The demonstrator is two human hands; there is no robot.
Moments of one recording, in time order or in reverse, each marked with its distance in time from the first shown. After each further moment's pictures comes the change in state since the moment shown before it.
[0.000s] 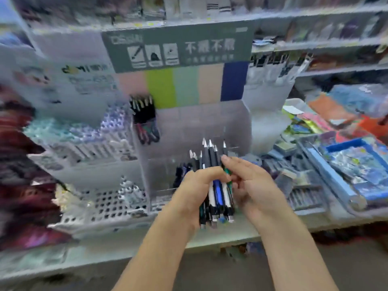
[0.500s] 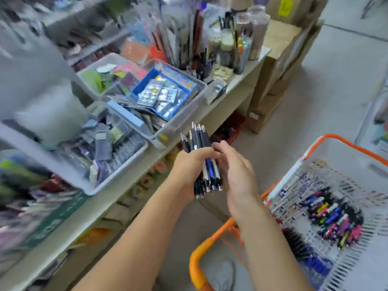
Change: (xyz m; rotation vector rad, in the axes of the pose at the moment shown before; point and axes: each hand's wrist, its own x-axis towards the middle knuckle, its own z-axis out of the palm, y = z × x) left_hand 0.023 -0.256 0.368 0.415 -0.289 -0.265; right_hand -0.176 0.022 -0.395 0.308 0.739 -0.228
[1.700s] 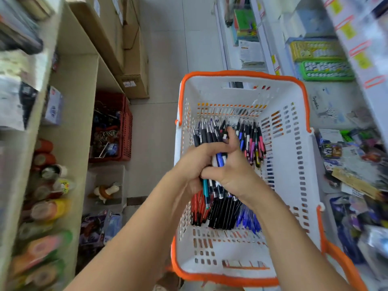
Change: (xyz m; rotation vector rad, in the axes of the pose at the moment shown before) left_hand 0.132 -0.160 0.242 0.460 -0.748 -0.483; right_hand 0.060 0.027 -0.268 -0.219 0.425 0.031
